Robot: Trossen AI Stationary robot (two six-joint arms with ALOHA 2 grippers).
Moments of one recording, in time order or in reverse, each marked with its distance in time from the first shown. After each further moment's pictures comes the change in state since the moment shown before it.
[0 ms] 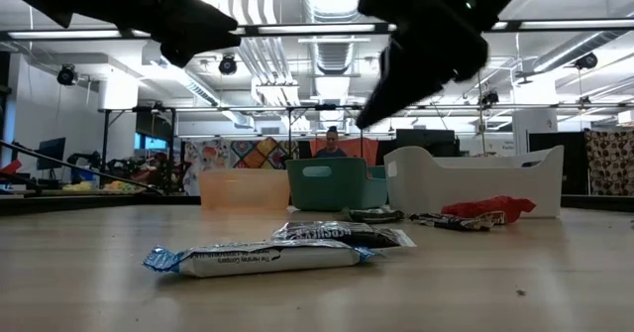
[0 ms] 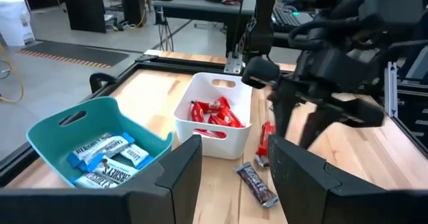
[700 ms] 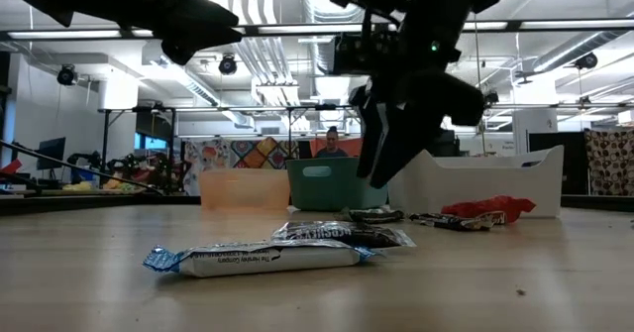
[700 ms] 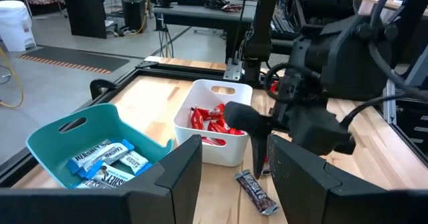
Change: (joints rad) left arm 0.001 0.000 0.002 0.023 -0.001 0.000; right arm -0.108 0.188 0.208 -0.323 -0.210 -0.177
